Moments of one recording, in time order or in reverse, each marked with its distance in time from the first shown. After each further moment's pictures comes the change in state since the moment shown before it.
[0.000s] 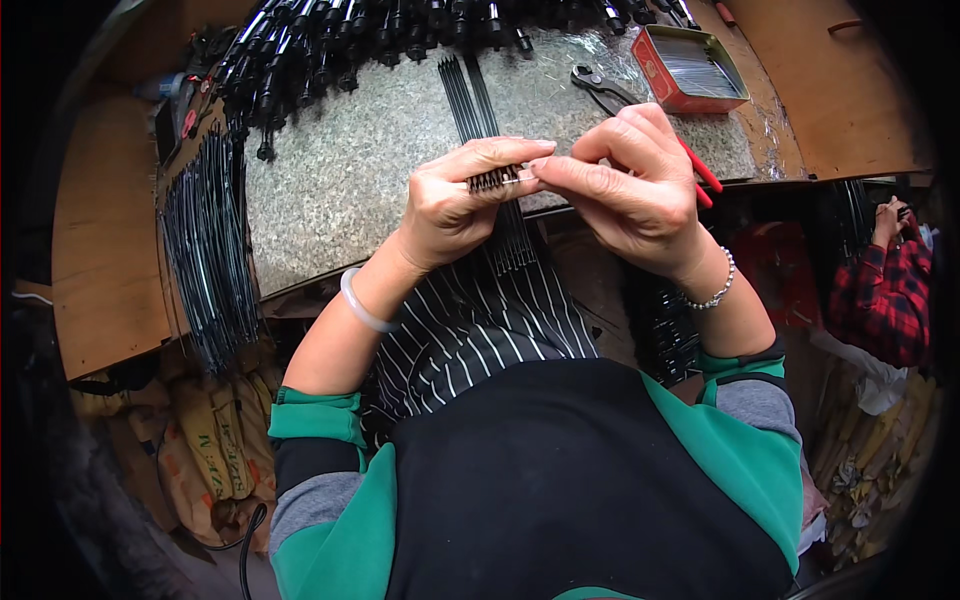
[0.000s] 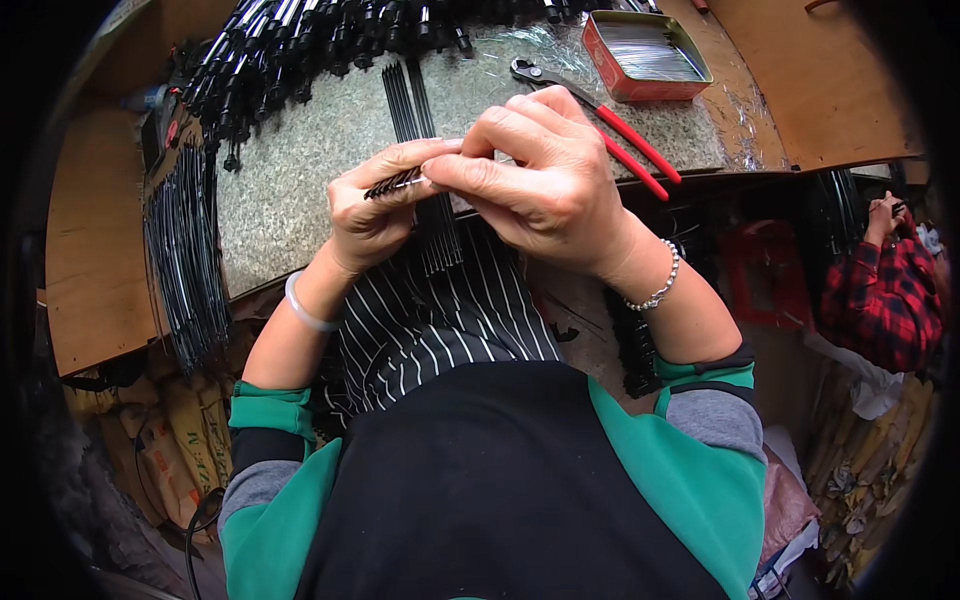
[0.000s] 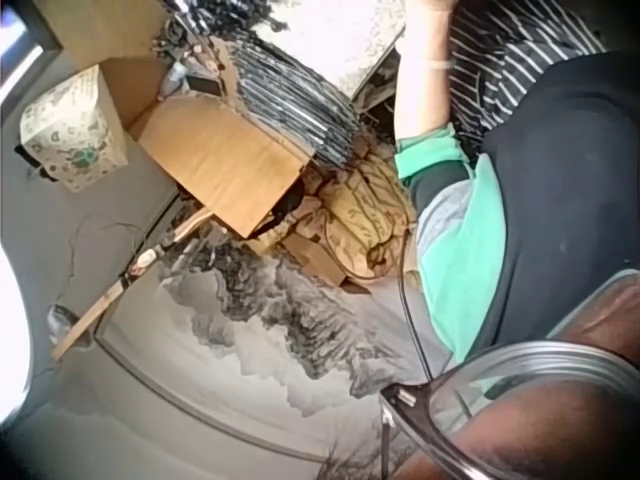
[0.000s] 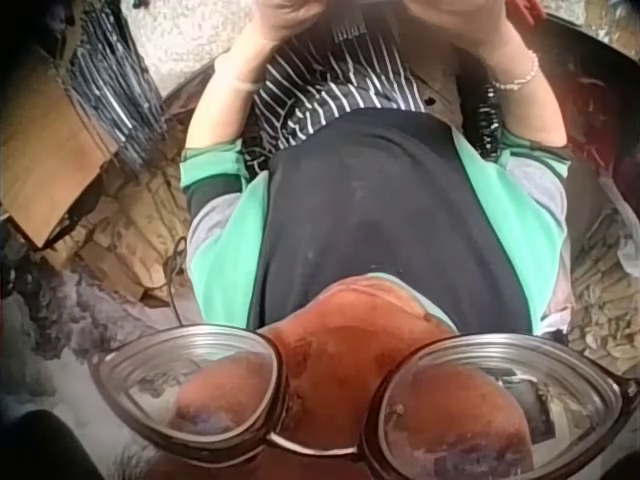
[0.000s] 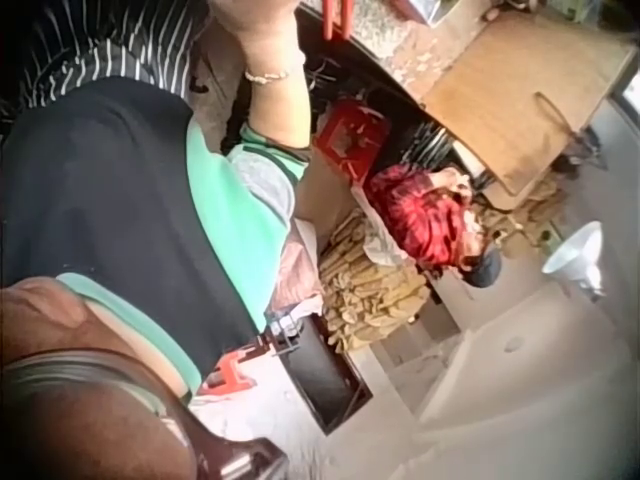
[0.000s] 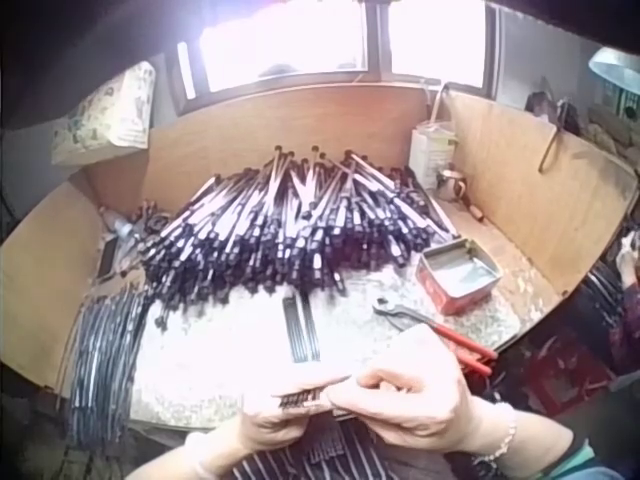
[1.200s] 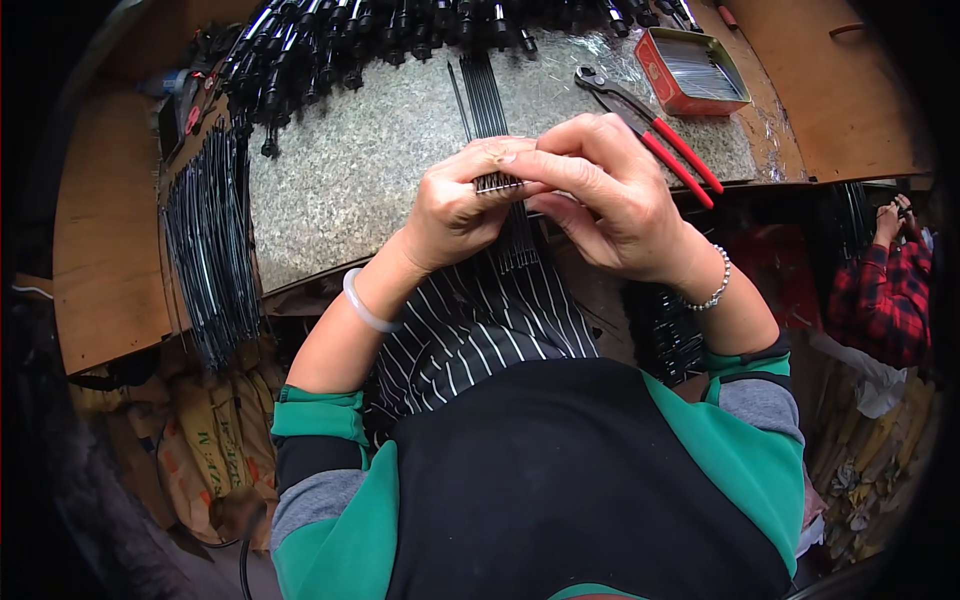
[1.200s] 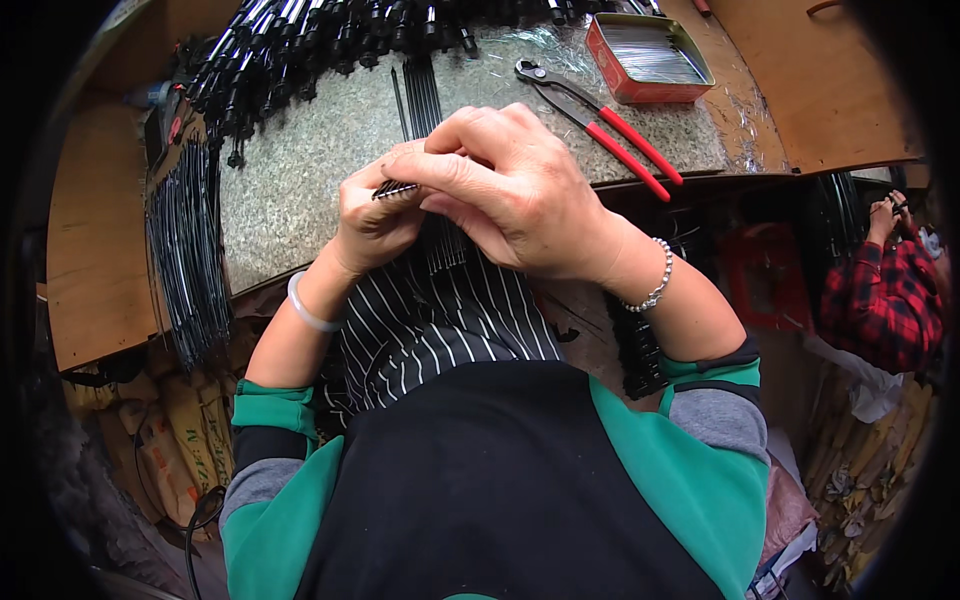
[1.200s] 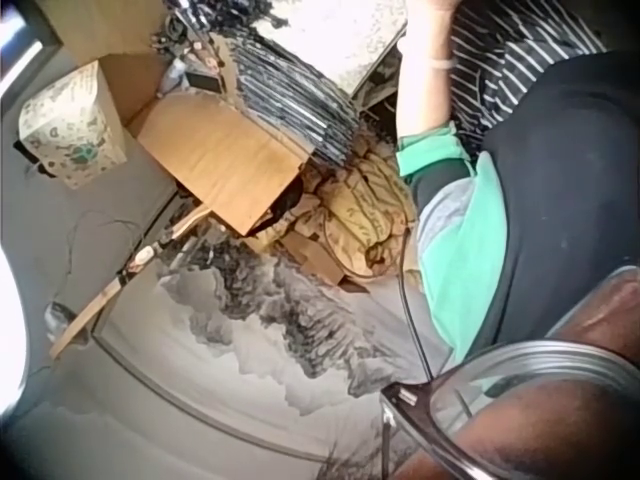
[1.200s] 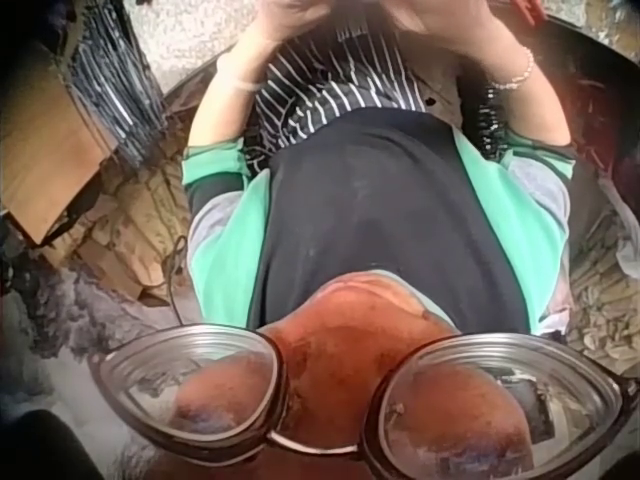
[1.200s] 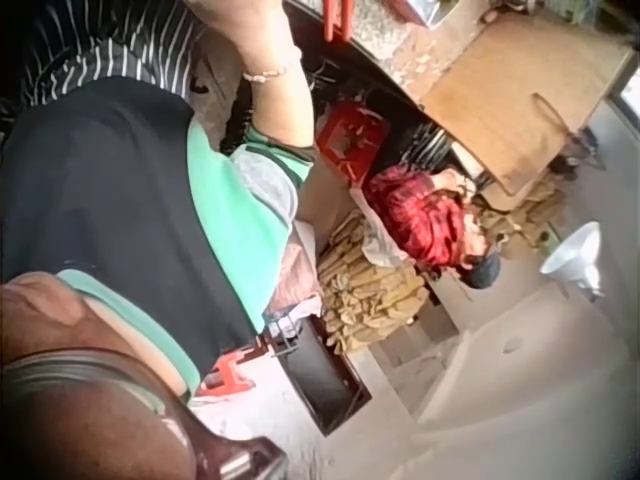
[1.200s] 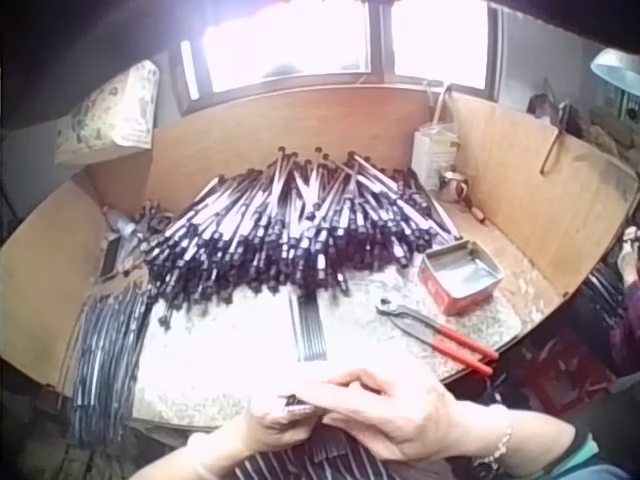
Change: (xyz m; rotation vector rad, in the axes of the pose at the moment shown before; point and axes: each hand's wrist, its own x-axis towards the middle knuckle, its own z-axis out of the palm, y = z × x) left_hand -0.003 0.005 0.003 0.005 0.024 -0.049; right_hand 0.001 -0.008 0.018 0.148 0.007 0.028
